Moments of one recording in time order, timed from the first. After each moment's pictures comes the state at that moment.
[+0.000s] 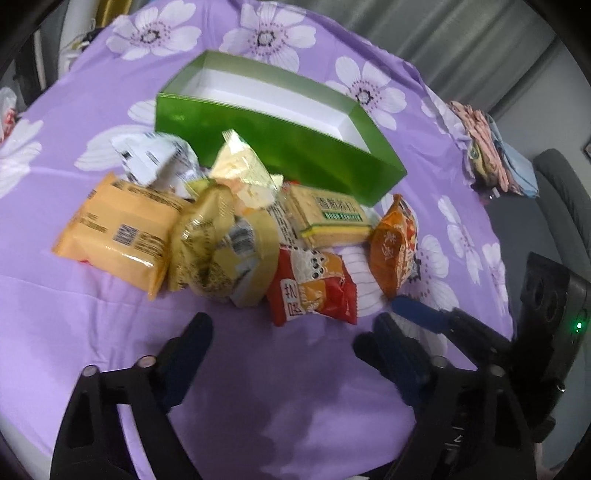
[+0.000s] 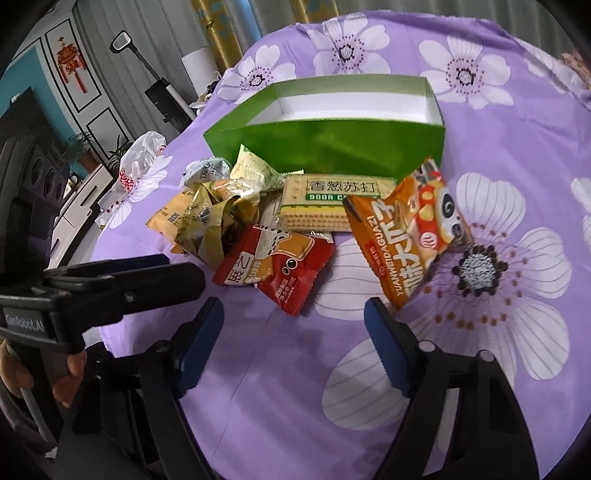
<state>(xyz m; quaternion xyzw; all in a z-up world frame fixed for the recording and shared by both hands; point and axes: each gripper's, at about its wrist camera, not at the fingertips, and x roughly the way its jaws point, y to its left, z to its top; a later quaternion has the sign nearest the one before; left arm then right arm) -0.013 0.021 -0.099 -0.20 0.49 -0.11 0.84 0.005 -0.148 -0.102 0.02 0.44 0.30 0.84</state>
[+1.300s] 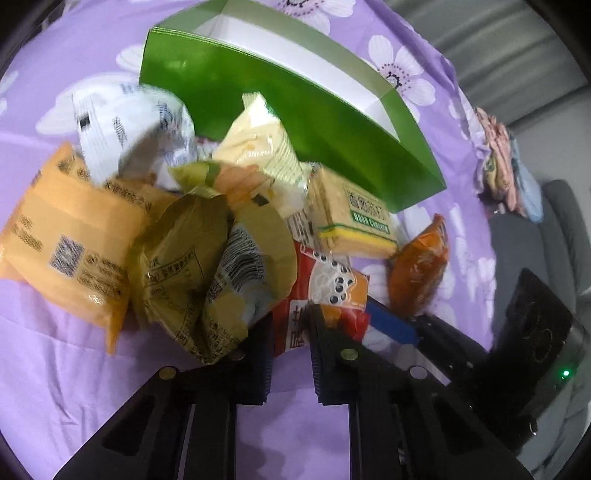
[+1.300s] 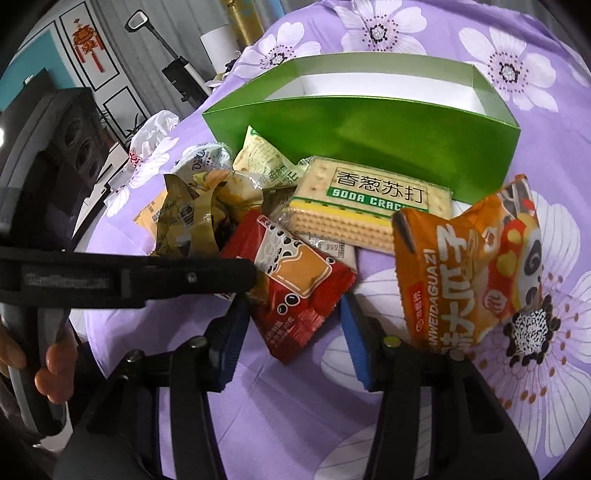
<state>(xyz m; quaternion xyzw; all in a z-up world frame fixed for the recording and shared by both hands) 0.034 0.034 -0.128 -0.27 0.55 -0.12 0.78 0.040 -0.129 -0.123 -0.01 0.46 0.34 0.82</state>
